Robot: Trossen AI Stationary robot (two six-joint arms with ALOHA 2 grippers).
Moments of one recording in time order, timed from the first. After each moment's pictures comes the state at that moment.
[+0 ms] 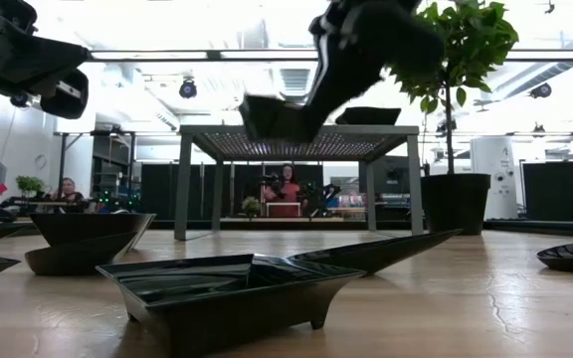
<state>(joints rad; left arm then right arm) -0.45 0.05 0.01 0.06 -0.31 -0.06 0.37 1.88 1.47 -0.70 0.56 0.02</state>
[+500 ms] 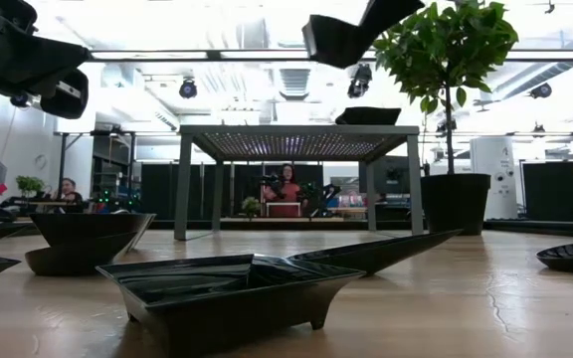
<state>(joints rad) -0.45 0.05 0.01 0.06 -0.31 -0.06 0.35 1.60 1.46 -0.95 0.78 0.06</state>
